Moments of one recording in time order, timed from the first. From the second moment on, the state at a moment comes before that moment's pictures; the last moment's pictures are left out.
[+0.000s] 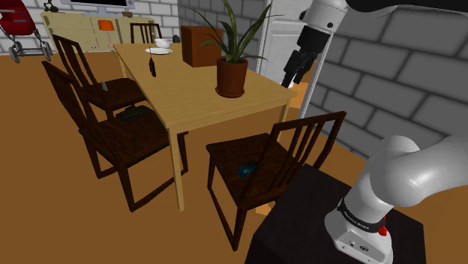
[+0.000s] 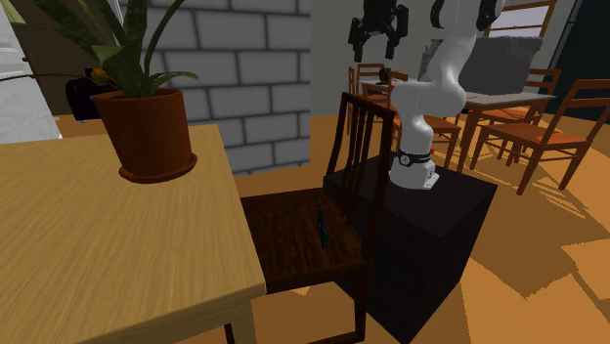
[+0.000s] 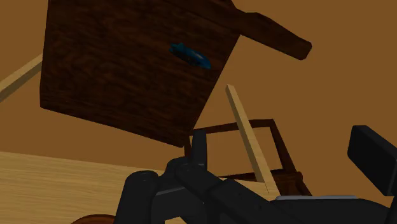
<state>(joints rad) 0.02 -0.78 -0.03 -2.32 0.08 1.71 0.00</state>
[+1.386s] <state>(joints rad) 0.15 -0.42 -0.24 -2.64 0.00 2.28 -0.63</state>
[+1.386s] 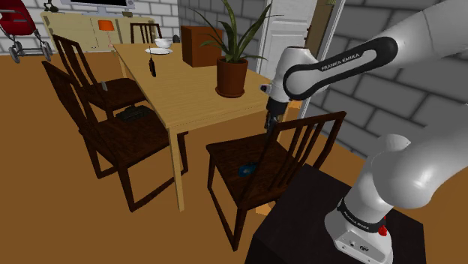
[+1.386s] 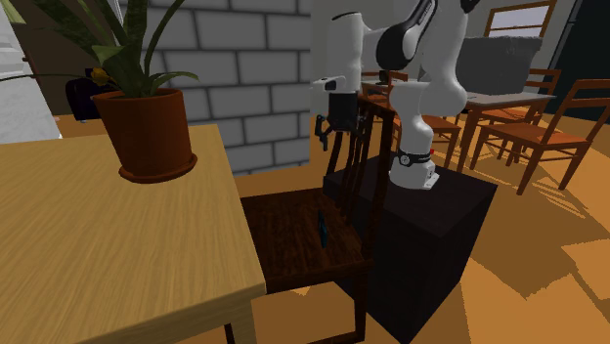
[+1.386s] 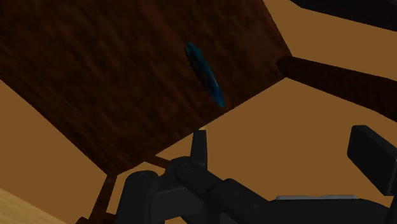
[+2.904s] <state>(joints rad) 0.18 0.34 -0.24 -2.47 0.41 2.81 -1.42</state>
